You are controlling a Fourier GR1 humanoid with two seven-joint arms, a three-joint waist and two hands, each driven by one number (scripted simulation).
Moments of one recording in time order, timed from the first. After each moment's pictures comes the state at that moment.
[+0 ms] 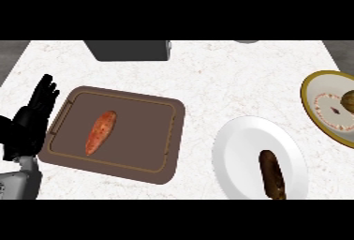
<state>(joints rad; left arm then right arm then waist) -0.14 0.28 0.13 -1.54 0.01 0.07 0.12 -0.69 -0.70 -0.94 -0.48 0.48 -0.16 -0.19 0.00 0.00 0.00</state>
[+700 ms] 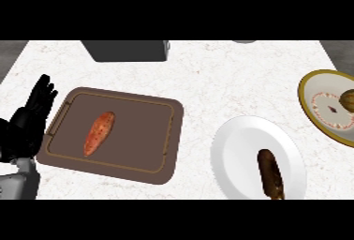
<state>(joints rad) -0.13 0.28 0.14 -1.57 0.00 0.06 0.14 -0.28 -0.84 -1.16 -0.49 0.15 0.28 -0.33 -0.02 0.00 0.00</state>
